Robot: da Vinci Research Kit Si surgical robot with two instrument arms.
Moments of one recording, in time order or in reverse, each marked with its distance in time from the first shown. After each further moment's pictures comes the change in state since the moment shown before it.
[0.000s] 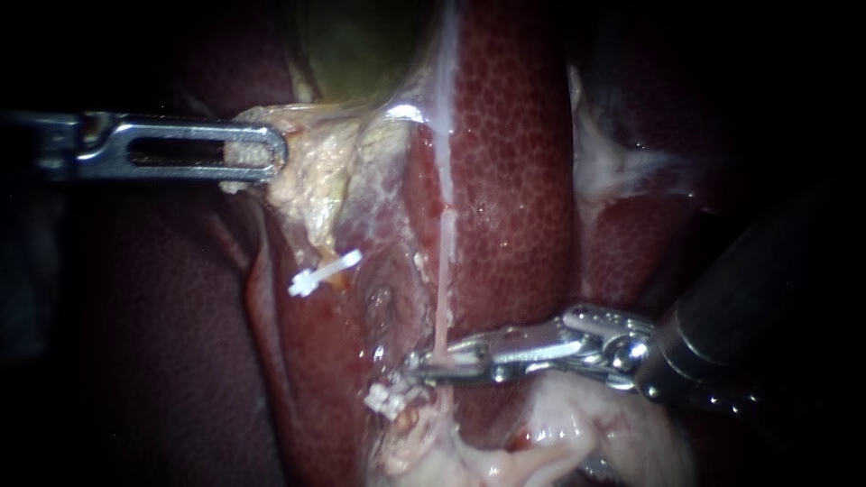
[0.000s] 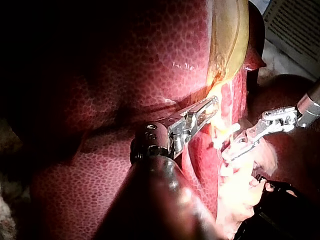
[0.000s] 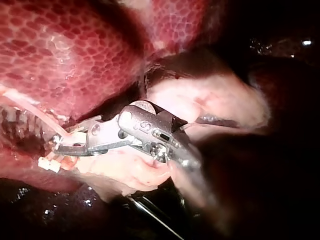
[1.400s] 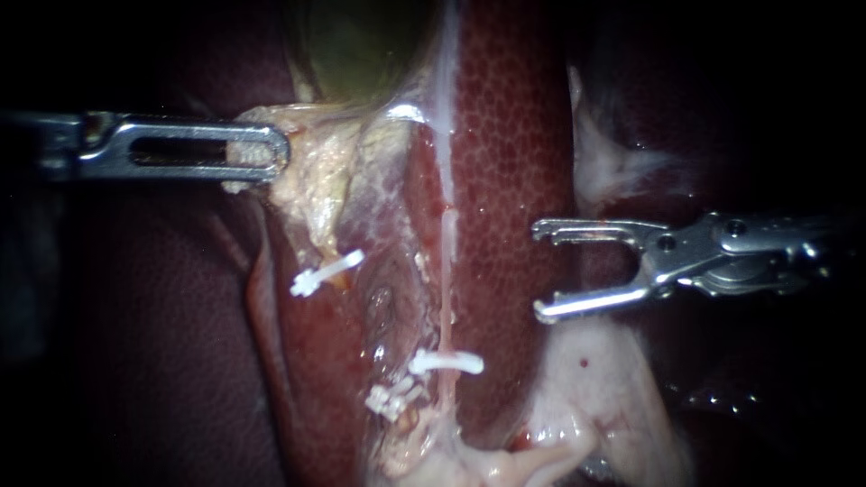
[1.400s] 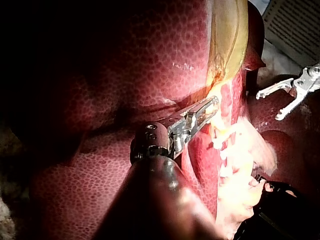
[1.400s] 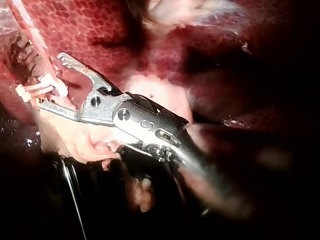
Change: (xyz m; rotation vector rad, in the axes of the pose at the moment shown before) right arm 0.012 -0.007 -0.016 -0.067 0.097 -0.385; left arm 0.000 0.000 0.001 -0.002 -0.003 0.001
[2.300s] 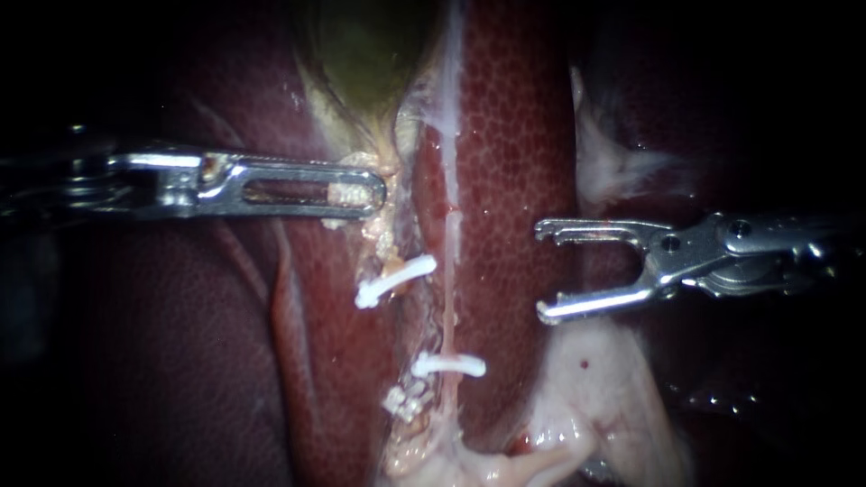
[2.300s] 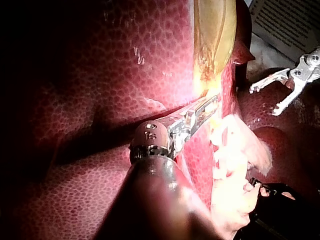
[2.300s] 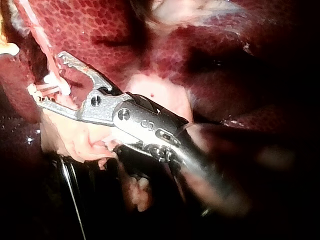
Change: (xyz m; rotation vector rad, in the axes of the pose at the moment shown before) right arm 0.000 0.000 0.000 0.000 0.000 0.000; left arm 0.005 0.002 0.010 -0.007 0.052 0.030
